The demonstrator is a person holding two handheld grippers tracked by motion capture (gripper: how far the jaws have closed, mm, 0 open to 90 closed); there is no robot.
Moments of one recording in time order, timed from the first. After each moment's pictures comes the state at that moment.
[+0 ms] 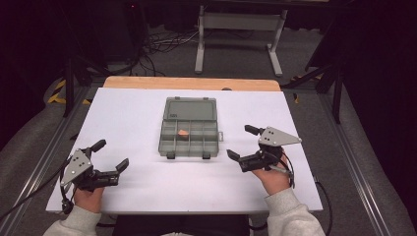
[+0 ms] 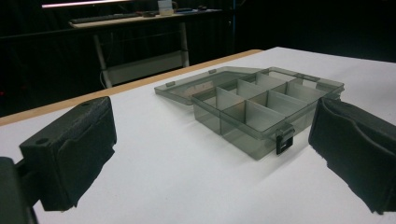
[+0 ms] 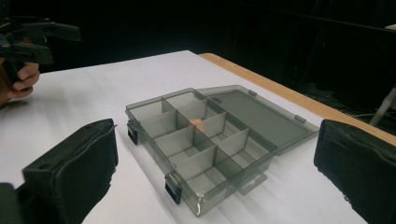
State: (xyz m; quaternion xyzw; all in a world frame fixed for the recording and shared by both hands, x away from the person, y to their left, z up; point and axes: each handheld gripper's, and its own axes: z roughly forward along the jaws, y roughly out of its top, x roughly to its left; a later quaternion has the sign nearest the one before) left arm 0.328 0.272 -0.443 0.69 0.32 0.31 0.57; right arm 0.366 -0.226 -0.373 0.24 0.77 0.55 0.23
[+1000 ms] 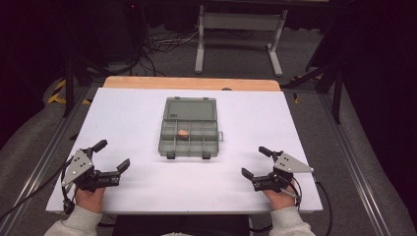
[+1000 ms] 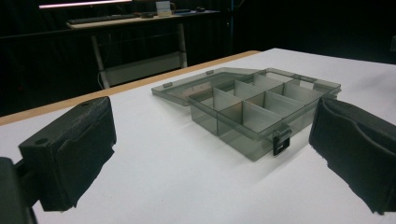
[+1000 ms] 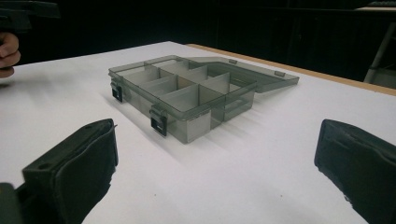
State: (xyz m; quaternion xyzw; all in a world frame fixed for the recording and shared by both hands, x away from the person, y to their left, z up) left arm 0.328 0.270 -0.445 0.69 0.31 0.31 0.57; right arm 0.338 -0.275 -0.453 0.28 0.73 0.58 0.24
